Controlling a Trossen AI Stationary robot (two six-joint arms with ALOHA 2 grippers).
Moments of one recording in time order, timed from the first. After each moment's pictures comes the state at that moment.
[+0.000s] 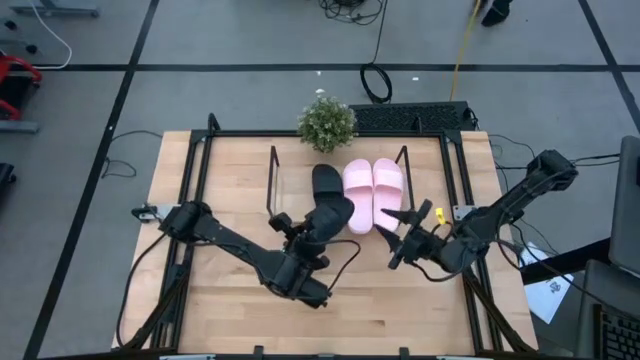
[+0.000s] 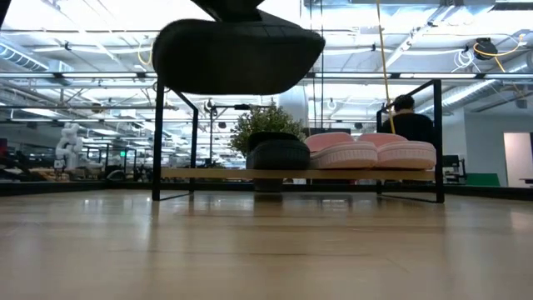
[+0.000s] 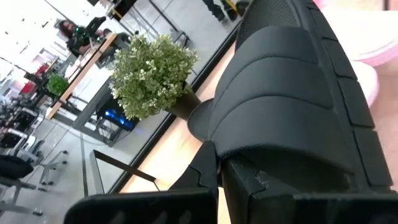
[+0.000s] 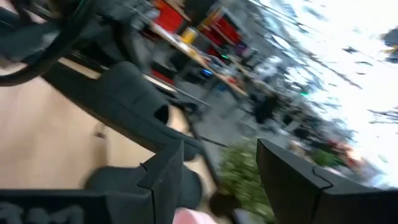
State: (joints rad) left arm -0.46 2.13 1.97 -1.57 -1.13 -1.08; right arm 0.66 1.16 0.68 0.31 1.20 -0.51
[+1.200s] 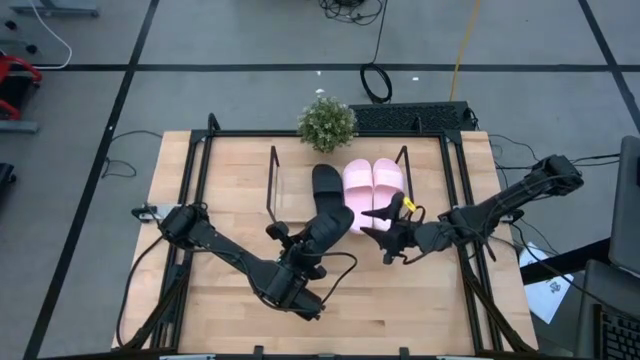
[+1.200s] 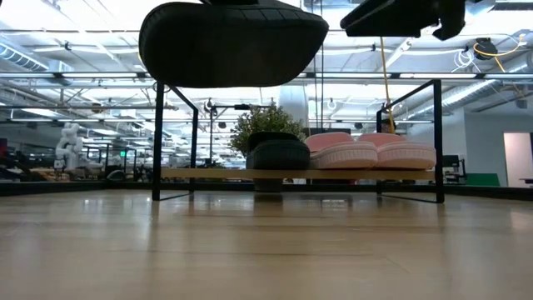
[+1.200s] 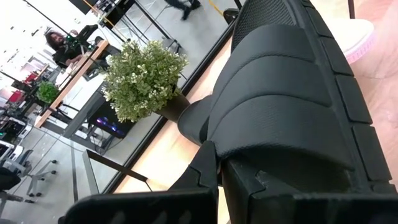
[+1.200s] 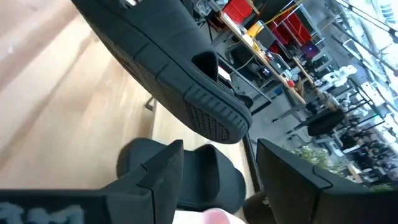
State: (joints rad) left arm -0.52 2.13 1.97 -1.57 -1.13 -1.10; right arm 0.44 1.15 0.67 0.12 0.74 -0.50
